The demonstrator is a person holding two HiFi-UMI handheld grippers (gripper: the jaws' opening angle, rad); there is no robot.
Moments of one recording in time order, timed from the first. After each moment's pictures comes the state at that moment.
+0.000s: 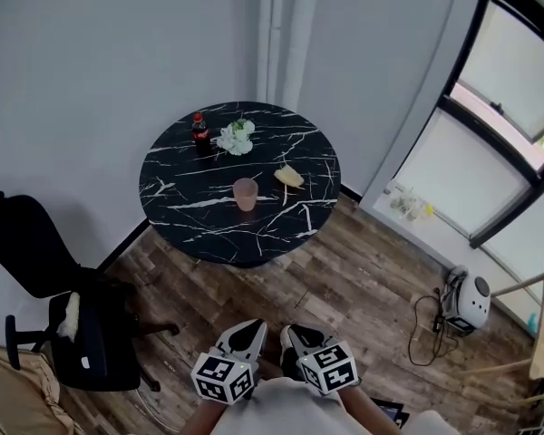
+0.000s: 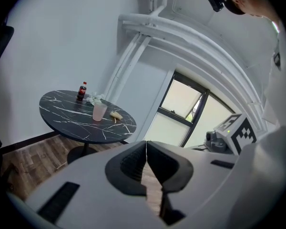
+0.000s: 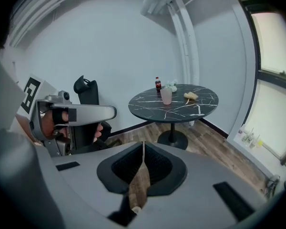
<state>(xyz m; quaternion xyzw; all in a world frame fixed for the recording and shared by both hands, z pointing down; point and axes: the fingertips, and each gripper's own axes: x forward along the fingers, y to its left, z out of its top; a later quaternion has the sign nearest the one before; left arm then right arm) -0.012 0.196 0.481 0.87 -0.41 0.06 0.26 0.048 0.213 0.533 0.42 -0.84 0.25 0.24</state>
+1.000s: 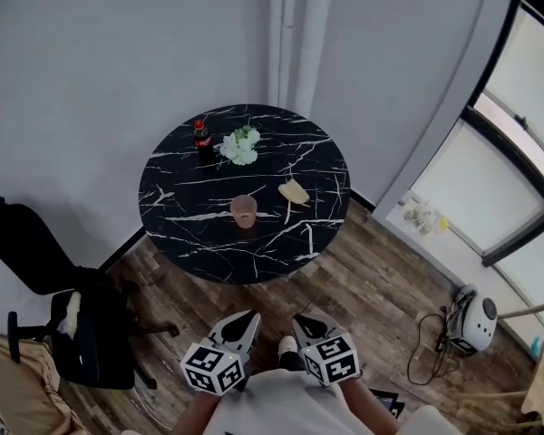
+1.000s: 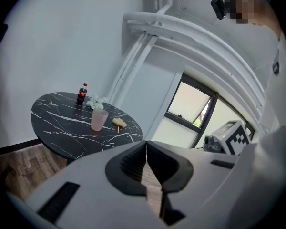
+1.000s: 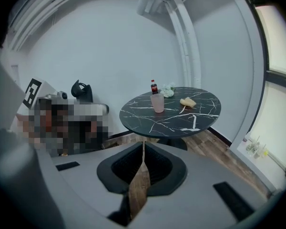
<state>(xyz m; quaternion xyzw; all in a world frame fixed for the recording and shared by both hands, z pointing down) 0.007 0.102 0.474 0.86 -0.44 0.04 0.26 0.088 0.110 0.533 0.39 -0.85 0.24 0.24</state>
